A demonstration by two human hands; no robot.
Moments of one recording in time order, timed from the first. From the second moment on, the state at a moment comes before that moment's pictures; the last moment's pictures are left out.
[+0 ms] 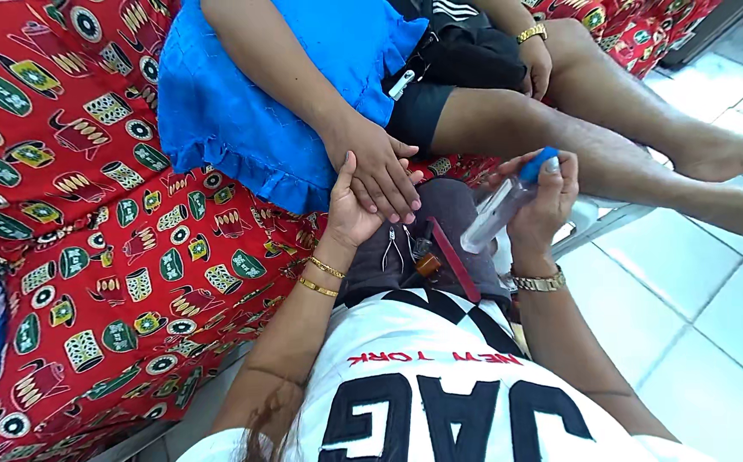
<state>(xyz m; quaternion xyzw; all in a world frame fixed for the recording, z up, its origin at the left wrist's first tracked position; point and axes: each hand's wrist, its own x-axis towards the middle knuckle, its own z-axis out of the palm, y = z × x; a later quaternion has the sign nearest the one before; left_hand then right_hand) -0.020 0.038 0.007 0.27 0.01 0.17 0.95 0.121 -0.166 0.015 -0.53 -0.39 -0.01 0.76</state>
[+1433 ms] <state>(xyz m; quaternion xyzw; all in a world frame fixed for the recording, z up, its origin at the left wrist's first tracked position) -0.018 0.022 0.014 0.22 0.04 0.24 0.94 0.068 -0.149 0.005 -0.68 -0.60 -0.04 0.43</state>
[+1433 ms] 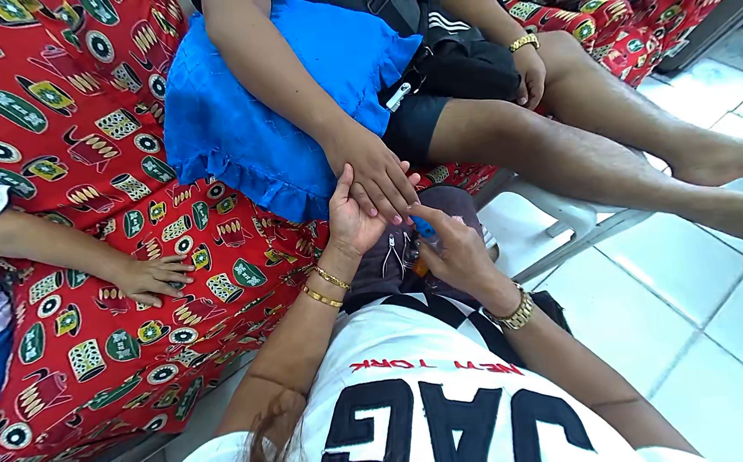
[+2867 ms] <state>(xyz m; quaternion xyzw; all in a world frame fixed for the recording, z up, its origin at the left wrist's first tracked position) -0.022 0.019 0.006 0.33 0.07 0.24 0.91 0.083 -0.140 0.016 -0.65 -0.59 0.03 0.47</state>
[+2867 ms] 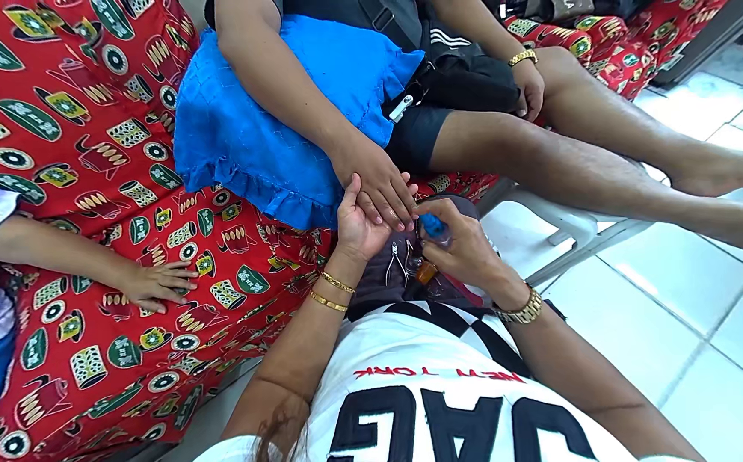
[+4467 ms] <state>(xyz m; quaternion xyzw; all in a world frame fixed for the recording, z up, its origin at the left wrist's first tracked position) -0.075 0.032 -0.013 0.54 0.25 0.35 0.73 0.168 -0.051 -0.042 -0.80 -0.58 0.12 -0.02</state>
